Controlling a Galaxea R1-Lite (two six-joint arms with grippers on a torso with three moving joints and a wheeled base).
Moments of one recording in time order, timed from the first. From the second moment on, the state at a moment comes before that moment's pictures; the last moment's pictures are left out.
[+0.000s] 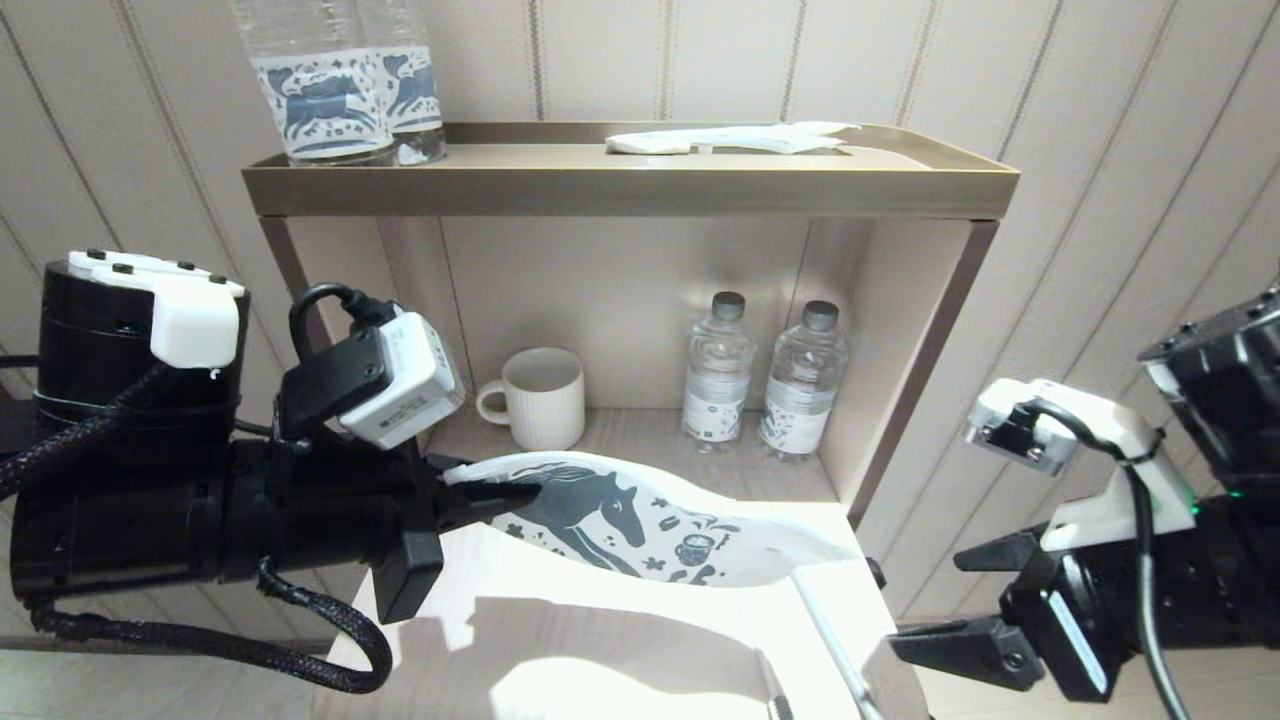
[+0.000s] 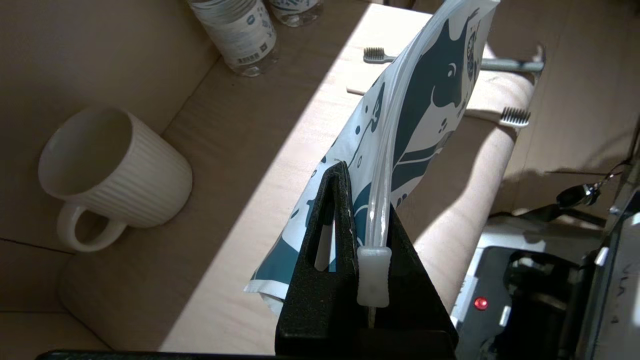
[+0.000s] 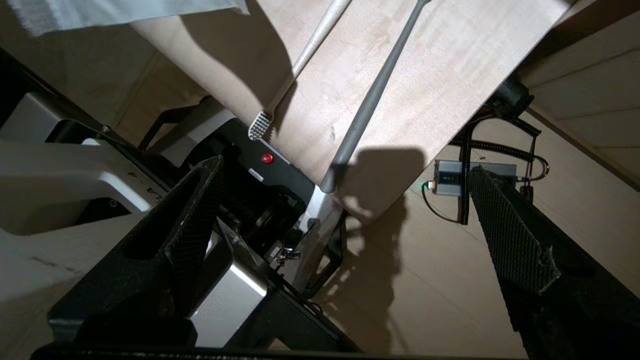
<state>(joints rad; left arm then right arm) -0.61 1.40 -0.83 -0.16 -0.38 0.45 0.53 1.33 -1.01 0.49 0.14 -0.01</state>
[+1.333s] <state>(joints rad) -0.60 1.44 -0.80 -0.30 -0.38 0.42 0.64 1.61 -1.09 0.53 0.01 0.04</state>
